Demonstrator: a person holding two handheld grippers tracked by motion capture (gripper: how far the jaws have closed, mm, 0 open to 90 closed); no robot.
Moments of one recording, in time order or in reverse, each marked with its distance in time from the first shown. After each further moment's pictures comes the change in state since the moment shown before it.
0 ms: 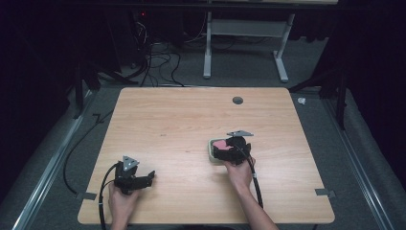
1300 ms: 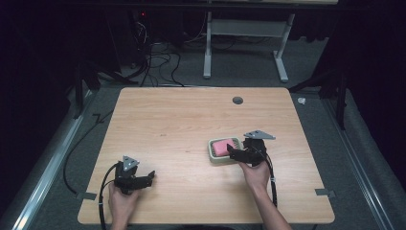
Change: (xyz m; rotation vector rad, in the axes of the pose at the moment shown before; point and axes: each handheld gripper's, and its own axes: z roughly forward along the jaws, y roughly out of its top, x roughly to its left) left arm 0.000 0.000 0.000 -0.001 0.000 -0.001; right arm -0.036 -0.004 -0.046 -0.126 0.062 -0.050
